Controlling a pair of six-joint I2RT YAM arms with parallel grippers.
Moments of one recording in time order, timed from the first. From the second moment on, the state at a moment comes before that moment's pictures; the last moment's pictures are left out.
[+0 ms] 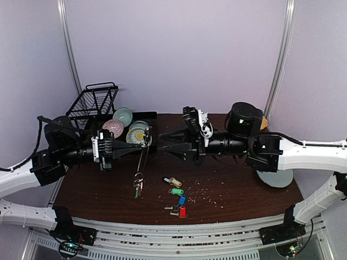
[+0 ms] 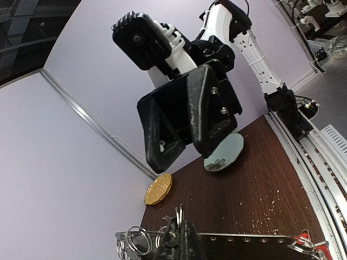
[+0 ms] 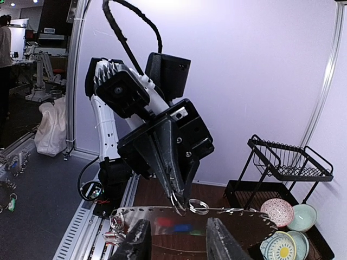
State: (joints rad) left arm -0.91 0.86 0.74 0.15 0.49 0.73; right arm 1.09 1.37 1.08 0.33 -0.46 -0.19
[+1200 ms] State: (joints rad) left arm -0.96 1.05 0.63 0.76 0.64 0.27; right arm 1.09 1.34 1.07 0.31 -0.55 -0.10
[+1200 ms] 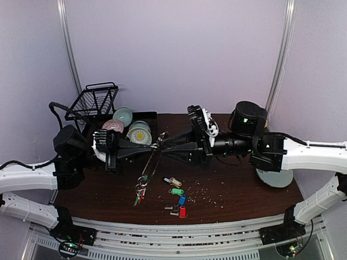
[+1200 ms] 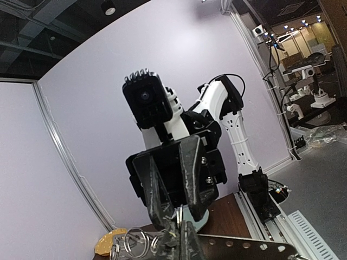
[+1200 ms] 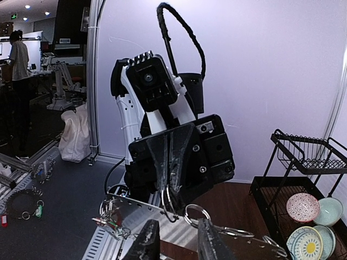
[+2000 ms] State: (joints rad) left arm -0.97 1.04 0.63 0.73 0.55 0.25; right arm 1.08 1.38 1.13 0.27 -0.52 -0.09
